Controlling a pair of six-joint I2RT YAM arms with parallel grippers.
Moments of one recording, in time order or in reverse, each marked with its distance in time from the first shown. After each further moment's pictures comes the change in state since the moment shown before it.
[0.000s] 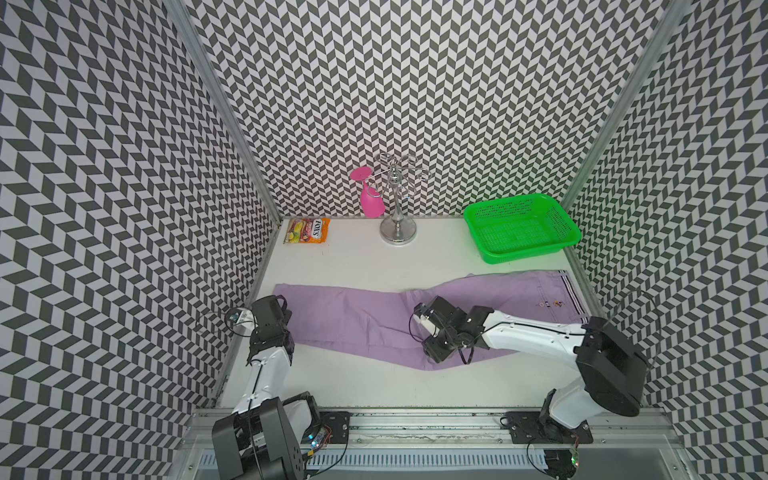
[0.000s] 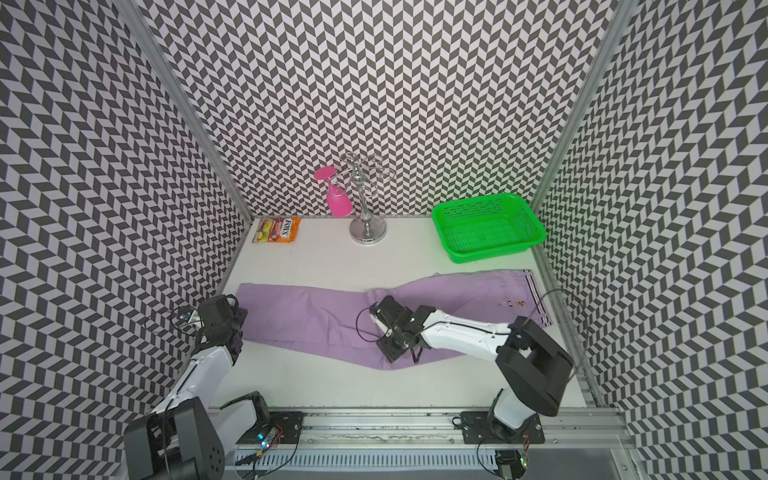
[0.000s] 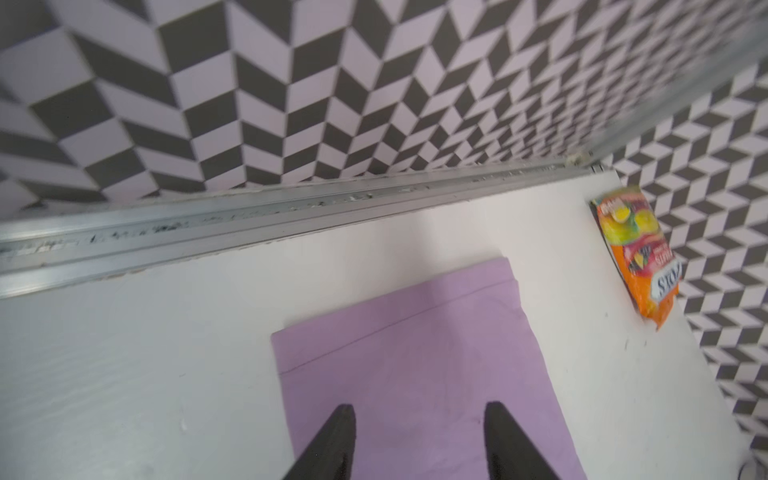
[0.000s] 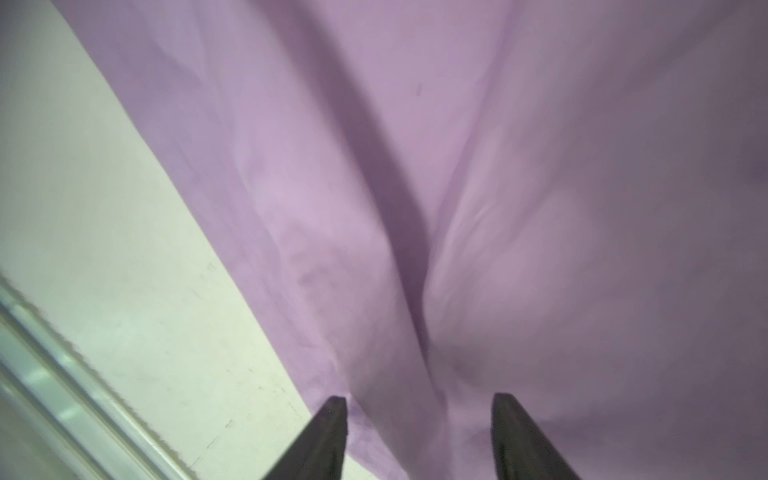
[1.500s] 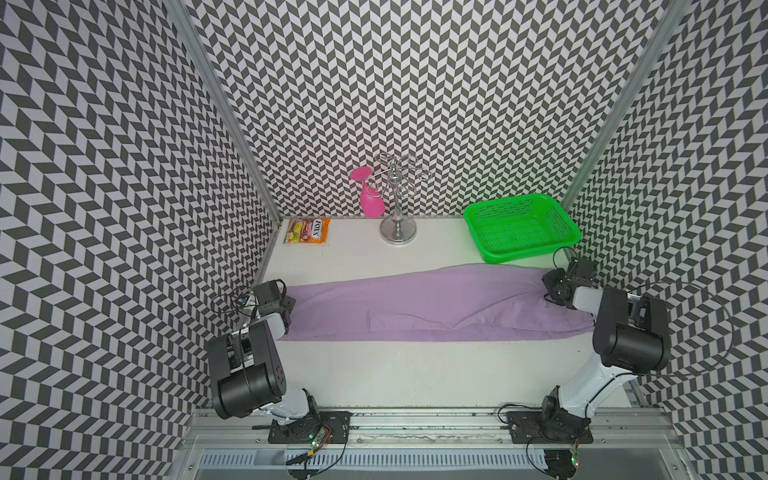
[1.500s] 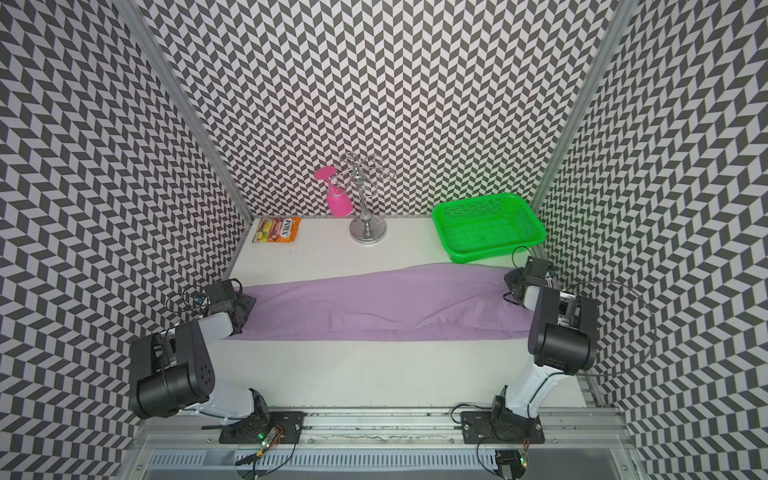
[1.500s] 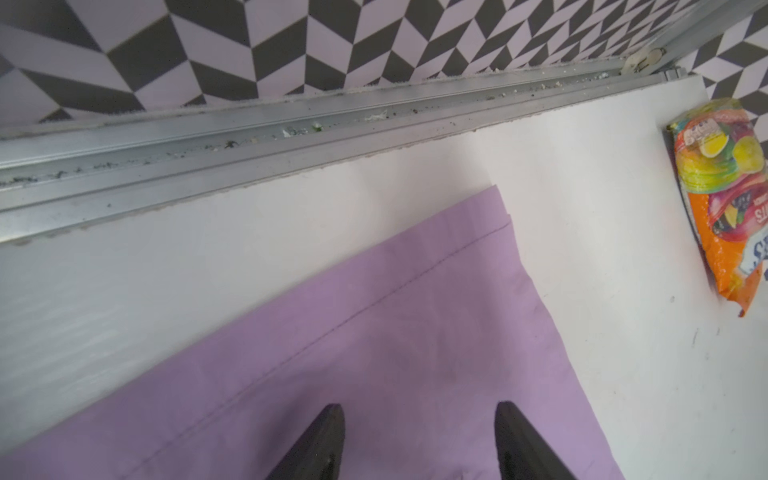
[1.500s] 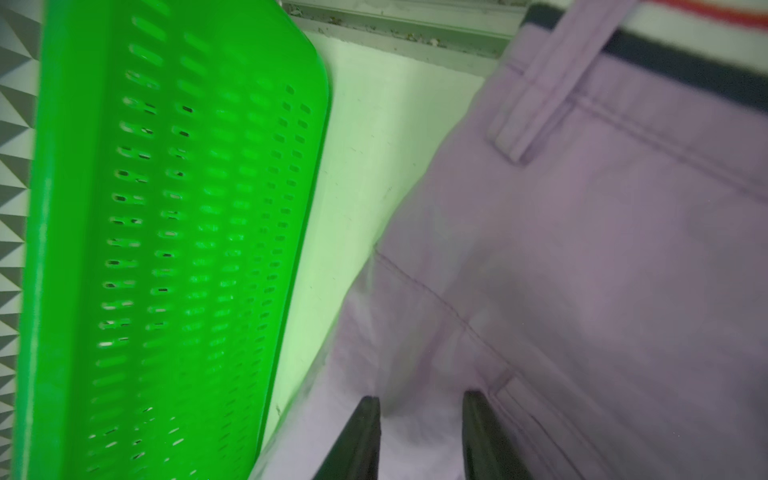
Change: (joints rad) left arm 0.044 0.451 0.166 0.105 0.132 0.018; right arm -1.225 0.254 -0.121 0.706 -0.088 0.631
